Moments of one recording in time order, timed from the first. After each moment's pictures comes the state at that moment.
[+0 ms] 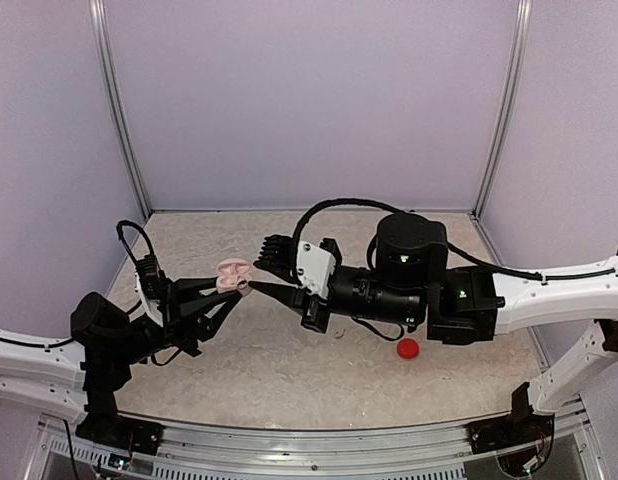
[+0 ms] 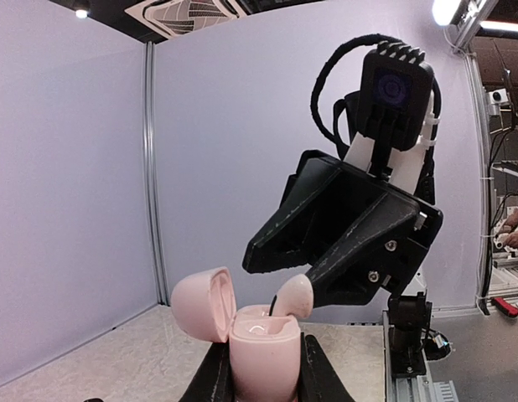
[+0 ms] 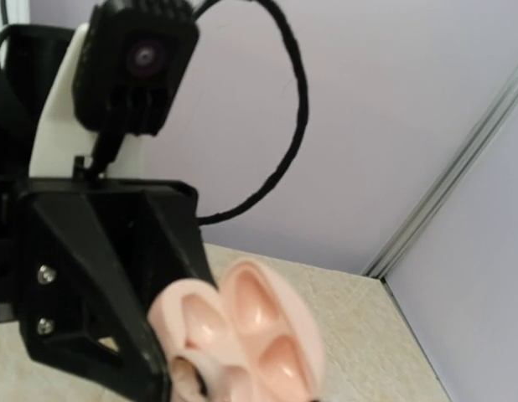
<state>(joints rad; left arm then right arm) -1.07 0.91 0.27 1.06 0.15 0.01 1.35 1.45 1.17 0.23 0.07 -0.48</state>
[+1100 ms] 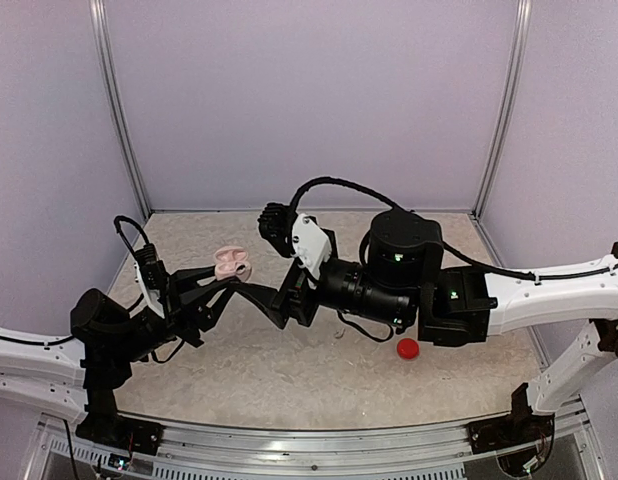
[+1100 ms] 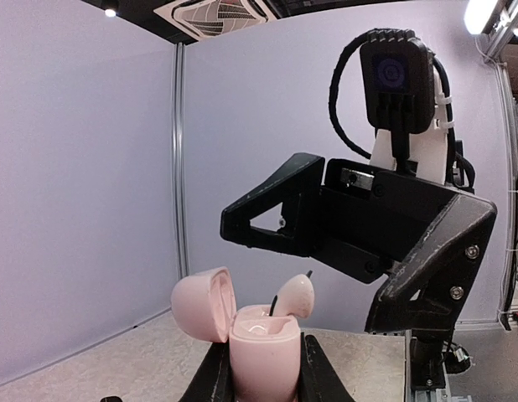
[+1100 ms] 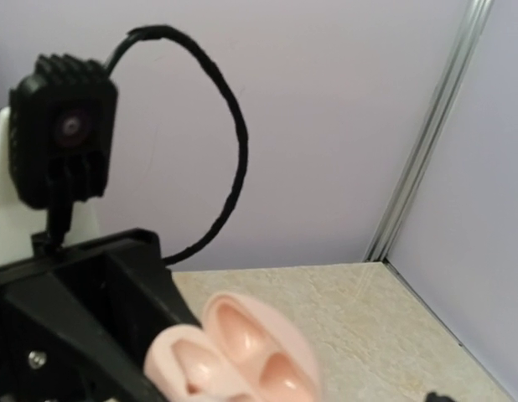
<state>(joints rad) -1.07 0.92 0.30 1.05 0.06 0.01 1.36 1.49 1.22 0.28 0.20 -0.26</state>
